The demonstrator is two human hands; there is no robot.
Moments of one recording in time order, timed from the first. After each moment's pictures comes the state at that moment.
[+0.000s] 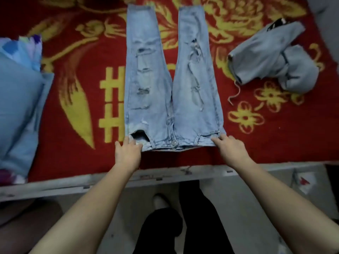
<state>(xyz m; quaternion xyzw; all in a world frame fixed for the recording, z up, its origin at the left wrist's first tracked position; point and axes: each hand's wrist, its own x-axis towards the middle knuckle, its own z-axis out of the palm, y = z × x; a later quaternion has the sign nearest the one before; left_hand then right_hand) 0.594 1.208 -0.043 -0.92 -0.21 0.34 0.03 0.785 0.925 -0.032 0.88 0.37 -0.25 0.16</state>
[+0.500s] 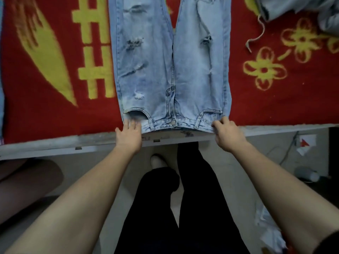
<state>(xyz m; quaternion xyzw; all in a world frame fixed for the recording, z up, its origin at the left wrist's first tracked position) 0.536 1.165 -0.135 -0.86 -0.24 0.45 -0.08 0.721 0.893 -0.116 0.87 0.29 -0.38 0.12</state>
